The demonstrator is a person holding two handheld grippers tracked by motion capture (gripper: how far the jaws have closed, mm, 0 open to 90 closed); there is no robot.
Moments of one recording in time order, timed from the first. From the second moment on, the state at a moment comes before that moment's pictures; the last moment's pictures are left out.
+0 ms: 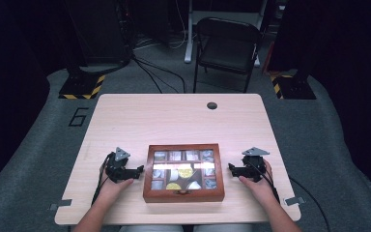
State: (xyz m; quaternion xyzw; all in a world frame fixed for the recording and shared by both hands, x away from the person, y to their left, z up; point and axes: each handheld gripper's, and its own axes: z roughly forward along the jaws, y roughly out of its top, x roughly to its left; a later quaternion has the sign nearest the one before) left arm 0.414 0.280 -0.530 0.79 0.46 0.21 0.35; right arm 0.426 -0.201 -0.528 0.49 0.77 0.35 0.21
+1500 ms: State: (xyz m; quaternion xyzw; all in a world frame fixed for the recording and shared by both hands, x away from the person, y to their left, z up) left arm 0.410 0.281 -0.520 0.78 0.46 0.20 0.37; right arm 0.423 -0.205 -0.523 0.48 0.78 0.35 0.21
